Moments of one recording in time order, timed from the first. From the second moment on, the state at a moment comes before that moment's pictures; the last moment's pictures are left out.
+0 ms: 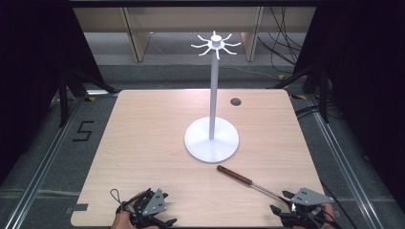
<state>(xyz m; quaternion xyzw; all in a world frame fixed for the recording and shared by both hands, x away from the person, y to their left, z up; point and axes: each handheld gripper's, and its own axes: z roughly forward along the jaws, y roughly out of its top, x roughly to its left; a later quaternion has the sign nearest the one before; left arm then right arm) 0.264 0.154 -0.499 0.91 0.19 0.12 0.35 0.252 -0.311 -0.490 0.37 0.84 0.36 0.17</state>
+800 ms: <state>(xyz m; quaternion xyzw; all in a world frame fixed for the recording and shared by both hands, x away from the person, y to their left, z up) 0.265 0.154 -0.499 0.91 0.19 0.12 0.35 0.270 -0.290 -0.487 0.35 0.86 0.35 0.16</state>
